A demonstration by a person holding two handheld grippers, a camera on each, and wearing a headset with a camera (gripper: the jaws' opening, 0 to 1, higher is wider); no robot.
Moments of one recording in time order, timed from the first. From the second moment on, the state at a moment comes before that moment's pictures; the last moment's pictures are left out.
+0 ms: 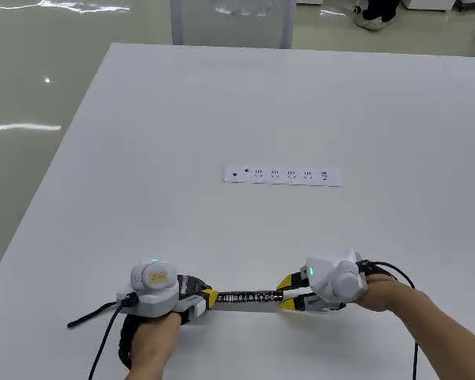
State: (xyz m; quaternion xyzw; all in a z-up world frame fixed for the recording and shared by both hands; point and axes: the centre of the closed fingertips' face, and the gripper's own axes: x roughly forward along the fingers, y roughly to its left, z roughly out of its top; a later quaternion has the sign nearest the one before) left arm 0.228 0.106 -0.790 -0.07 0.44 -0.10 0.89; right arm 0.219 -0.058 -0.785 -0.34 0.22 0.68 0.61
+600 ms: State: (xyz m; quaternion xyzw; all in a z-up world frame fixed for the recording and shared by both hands) left arm 0.225 0.104 -0.785 -0.07 0.44 -0.11 0.89; right arm 0.218 -0.042 -0.785 -0.33 0.22 0.69 0.60
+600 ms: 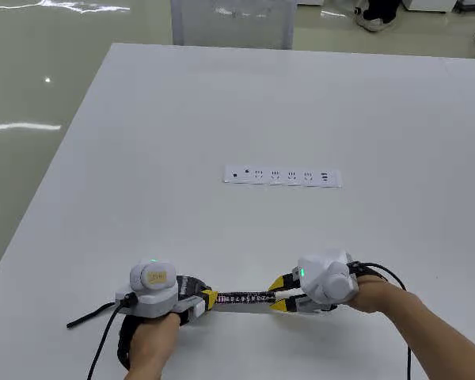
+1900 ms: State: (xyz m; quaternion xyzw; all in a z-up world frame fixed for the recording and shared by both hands) left arm 0.228 0.104 -0.790 -0.06 0.44 -0.12 0.89; right arm 0.214 -0.022 -0.788 -0.32 0.22 0.70 0.60
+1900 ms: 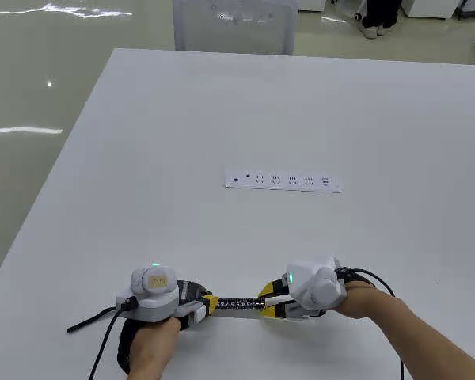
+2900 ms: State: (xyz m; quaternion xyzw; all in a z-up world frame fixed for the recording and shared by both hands) left arm 0.224 0.101 -0.787 -0.06 0.44 -0.13 0.88; right arm 0.212 -0.006 -0.790 -0.32 0.21 0.70 0.60
